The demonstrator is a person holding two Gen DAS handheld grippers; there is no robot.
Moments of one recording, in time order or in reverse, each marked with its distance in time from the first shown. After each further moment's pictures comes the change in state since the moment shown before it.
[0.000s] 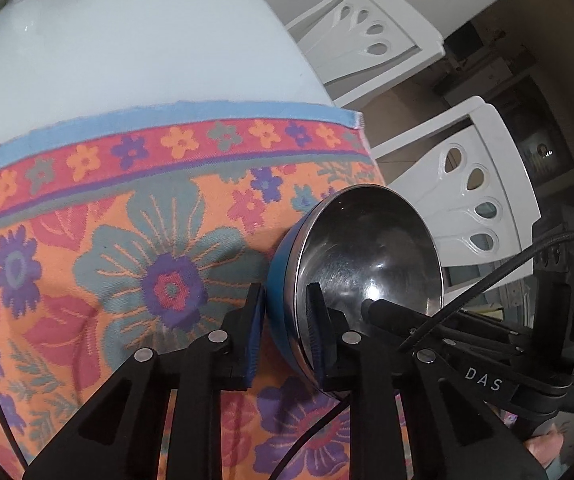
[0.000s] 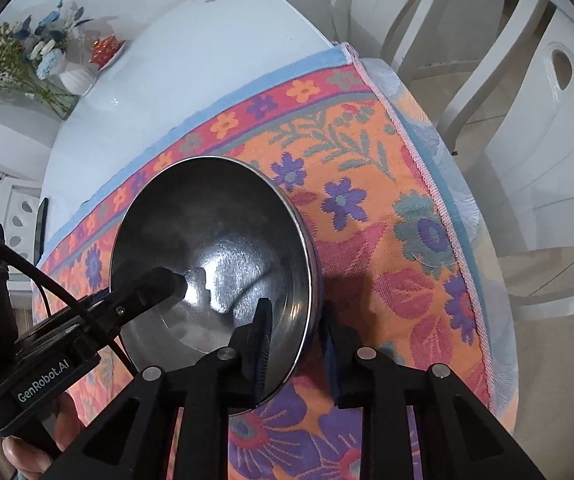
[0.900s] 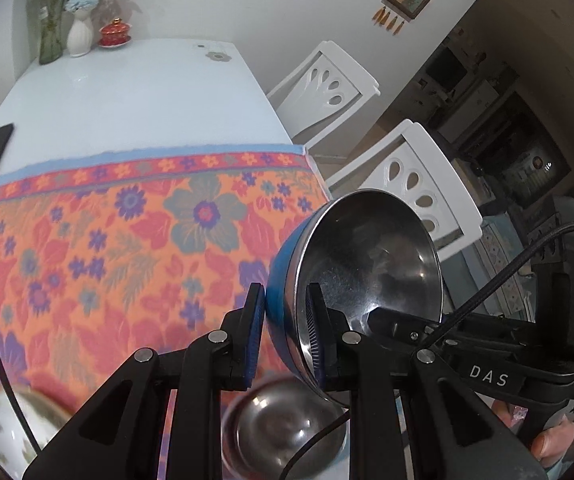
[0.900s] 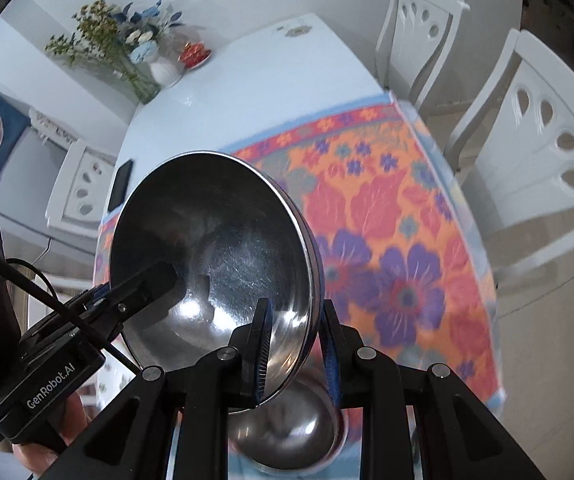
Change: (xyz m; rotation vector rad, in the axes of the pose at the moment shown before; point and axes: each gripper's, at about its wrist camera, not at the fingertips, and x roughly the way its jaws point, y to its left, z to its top) left arm -0.184 -0.054 -0.135 0.031 -0.203 0.053; right arm -0.153 0.068 -0.145 -0.105 -0.071 0.077
